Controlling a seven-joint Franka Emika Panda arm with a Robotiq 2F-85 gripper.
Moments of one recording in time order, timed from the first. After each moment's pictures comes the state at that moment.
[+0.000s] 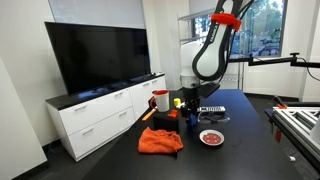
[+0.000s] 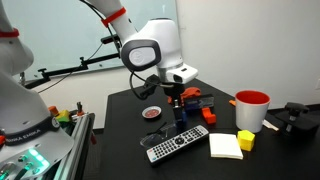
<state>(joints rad) -0.10 0.30 -0.09 -2.50 0.01 2.86 0.21</state>
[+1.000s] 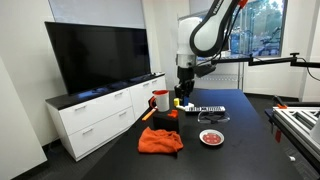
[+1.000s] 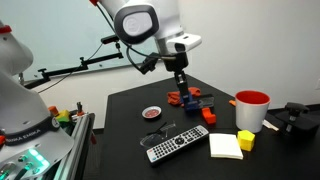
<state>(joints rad) -0.09 0.09 -0.12 -2.49 -0.01 2.74 0.19</state>
